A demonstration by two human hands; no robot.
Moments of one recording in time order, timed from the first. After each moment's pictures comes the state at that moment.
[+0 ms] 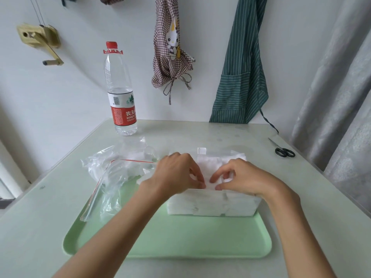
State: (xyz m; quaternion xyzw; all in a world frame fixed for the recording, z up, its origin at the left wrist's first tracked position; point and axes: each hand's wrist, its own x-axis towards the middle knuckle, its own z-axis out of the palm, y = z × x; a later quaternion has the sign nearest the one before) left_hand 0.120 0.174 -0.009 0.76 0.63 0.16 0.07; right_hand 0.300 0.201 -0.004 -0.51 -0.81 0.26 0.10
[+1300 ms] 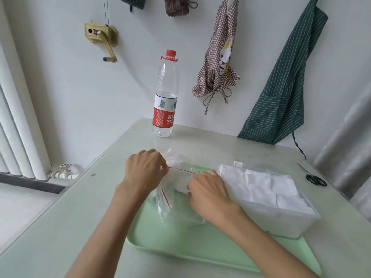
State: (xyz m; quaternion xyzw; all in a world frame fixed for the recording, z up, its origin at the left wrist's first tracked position) left_hand -0.033 0.128 -0.023 0.60 0.78 0.15 -0.07; right_hand 0.121 0.160 -0.032 -0.41 -0.90 -0.14 0.00
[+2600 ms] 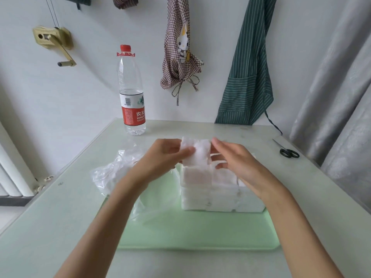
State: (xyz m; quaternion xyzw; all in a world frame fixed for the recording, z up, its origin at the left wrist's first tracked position) left_hand 0.068 0.140 0.014 0.62 0.56 0.44 0.33; right_hand 0.250 0.174 0.018 -0.41 -0.68 0.50 0.35
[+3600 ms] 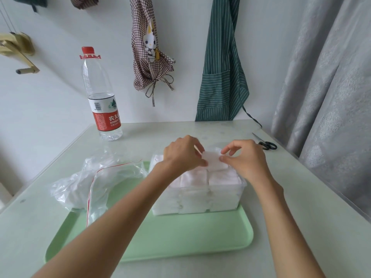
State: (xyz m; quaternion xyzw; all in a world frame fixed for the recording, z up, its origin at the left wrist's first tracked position) left_hand 0.167 0.217 0.009 0.70 0.67 0.21 0.14; right_hand 0.332 0.225 -0.016 -0.60 -0.68 0.16 0.39
